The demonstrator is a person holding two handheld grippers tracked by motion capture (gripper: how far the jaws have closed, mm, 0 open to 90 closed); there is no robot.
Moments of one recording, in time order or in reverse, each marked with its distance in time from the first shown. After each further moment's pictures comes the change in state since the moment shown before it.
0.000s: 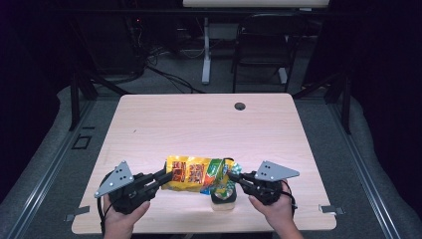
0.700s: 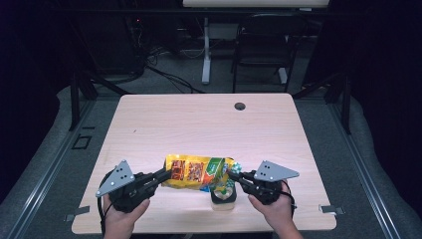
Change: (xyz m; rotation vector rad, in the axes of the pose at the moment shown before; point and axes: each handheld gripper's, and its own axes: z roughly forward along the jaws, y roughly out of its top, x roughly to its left) left arm 0.001 0.002 0.001 0.001 0.025 0.024; right arm 0.001 0.002 0.001 -0.008 -0.025 -0.022
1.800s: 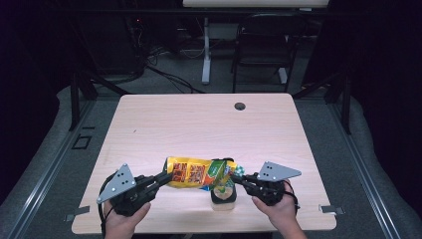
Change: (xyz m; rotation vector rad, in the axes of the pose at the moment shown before) left arm -0.006 -0.005 -0.001 -0.006 -0.007 0.044; right arm -0.007 -0.009 -0.005 0.044 0.043 0.021
